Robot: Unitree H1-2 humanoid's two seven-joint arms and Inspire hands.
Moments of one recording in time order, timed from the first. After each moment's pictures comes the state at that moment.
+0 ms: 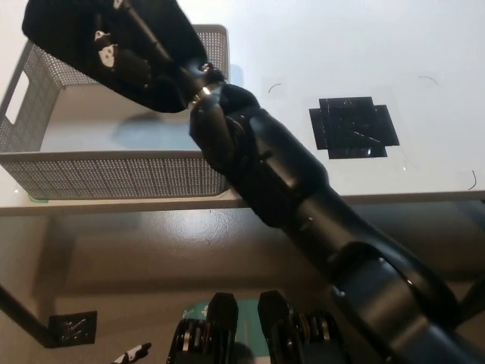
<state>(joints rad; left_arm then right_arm) 0.12 0.43 -0.21 0.22 0.34 -0.29 -0.18 -1.24 0.18 0.41 0.95 -0.68 -0.21 -0.33</state>
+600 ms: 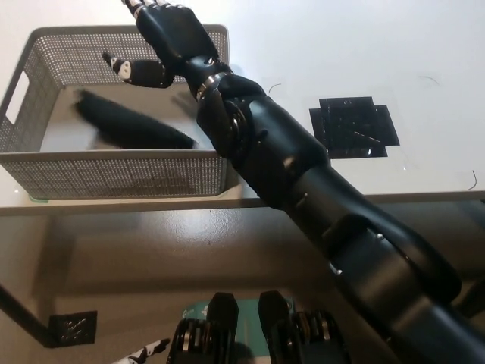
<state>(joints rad) 0.09 0.43 -0.24 0.17 0.39 -0.28 -0.21 -1.29 0.15 0.42 1.07 -0.66 -0.12 -0.22</state>
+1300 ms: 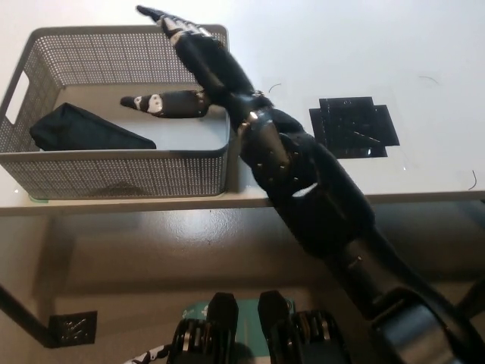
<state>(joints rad) 0.09 0.44 -0.25 0.17 0.40 -0.26 -0.24 -0.97 0.08 0.32 0.49 -0.54 -0.01 0.00</state>
